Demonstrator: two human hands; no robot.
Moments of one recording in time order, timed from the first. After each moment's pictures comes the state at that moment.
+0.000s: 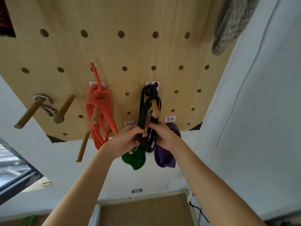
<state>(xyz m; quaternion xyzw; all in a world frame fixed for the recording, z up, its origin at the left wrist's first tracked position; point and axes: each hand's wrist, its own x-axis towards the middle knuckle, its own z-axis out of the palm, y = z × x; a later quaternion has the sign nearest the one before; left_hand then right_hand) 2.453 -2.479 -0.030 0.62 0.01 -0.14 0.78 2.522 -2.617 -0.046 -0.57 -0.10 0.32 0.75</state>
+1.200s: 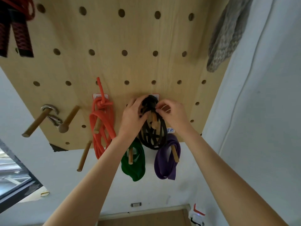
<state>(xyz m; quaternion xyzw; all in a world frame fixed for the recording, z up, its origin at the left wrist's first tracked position) 2.491 -2.498 0.026 0.87 -0.01 0.33 0.37 2.544 -2.640 0.043 -0.83 -0.31 -0.12 0.45</state>
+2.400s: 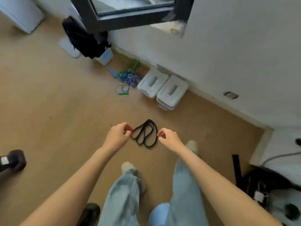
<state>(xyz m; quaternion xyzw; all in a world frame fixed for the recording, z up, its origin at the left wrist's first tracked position) 1.860 -2.326 -0.350 0.76 0.51 -0.09 0.41 2.018 -2.445 -0.378 -0.79 -0.32 0.51 0.15</state>
